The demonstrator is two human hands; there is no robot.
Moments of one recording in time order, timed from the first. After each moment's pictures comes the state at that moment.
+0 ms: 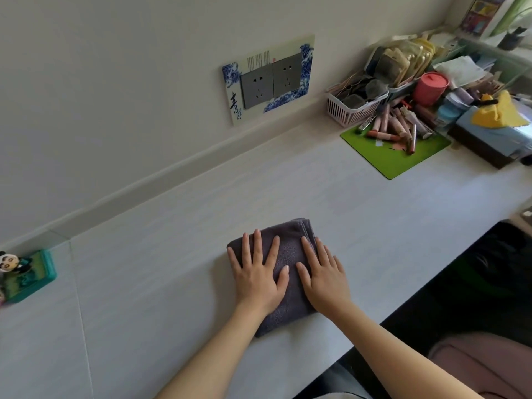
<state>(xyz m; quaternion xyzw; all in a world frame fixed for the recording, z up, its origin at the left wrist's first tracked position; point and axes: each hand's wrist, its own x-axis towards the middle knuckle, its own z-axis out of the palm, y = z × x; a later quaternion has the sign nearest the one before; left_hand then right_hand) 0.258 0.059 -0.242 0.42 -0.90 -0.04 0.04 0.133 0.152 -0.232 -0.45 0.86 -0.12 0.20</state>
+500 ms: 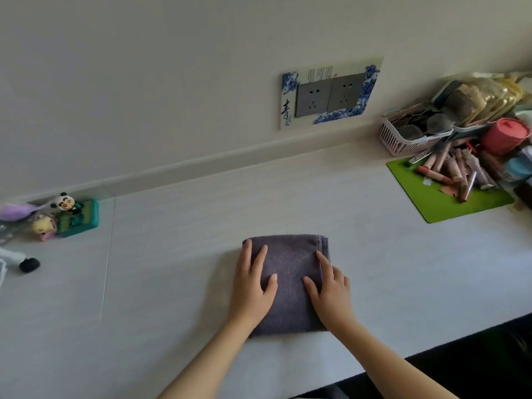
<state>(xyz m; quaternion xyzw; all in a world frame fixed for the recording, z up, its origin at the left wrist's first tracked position) 0.275 0.075 -0.233 0.53 -0.77 -0.26 0.22 0.112 0.143 -0.220 -0.44 0.82 -0.21 0.29</state>
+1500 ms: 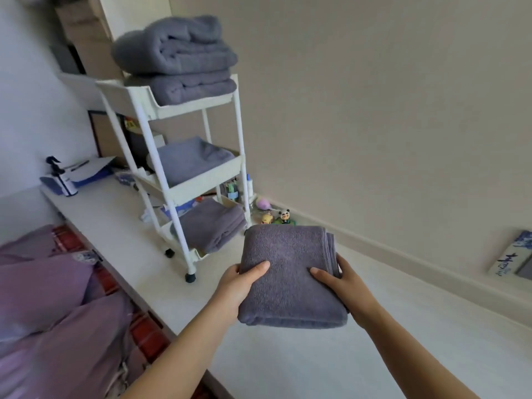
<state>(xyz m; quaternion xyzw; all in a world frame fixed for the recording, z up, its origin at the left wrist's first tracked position) 0.466 0.164 -0.037 0.70 -0.17 -0.42 0.55 0.279 0.042 -0.051 -0.64 0.39 -0.26 0.60</state>
